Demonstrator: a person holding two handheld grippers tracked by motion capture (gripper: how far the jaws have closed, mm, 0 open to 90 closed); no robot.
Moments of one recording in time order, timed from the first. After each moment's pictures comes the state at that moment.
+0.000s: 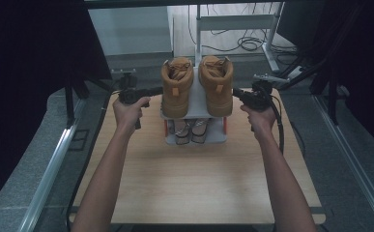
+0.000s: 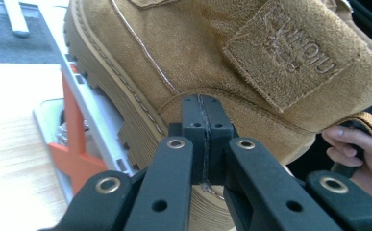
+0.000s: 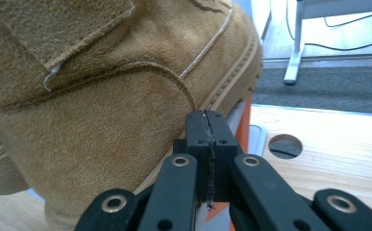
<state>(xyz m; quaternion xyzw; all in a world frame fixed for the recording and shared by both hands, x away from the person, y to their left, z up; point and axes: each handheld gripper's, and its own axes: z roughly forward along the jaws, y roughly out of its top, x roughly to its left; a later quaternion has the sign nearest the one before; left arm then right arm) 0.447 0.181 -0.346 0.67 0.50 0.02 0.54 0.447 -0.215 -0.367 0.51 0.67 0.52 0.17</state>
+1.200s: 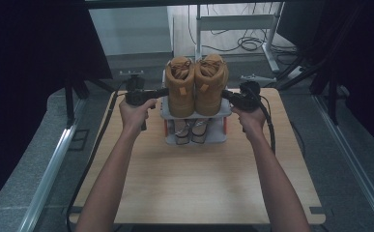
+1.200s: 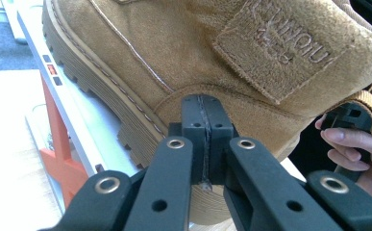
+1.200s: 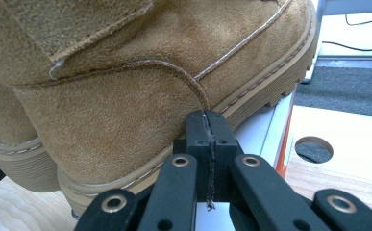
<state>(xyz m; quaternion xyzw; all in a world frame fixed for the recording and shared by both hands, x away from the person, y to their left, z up) 0.443 0.163 -0.347 0.69 0.49 0.04 0.54 0.447 -0.186 -0.368 0.48 0.69 0.51 0.16</state>
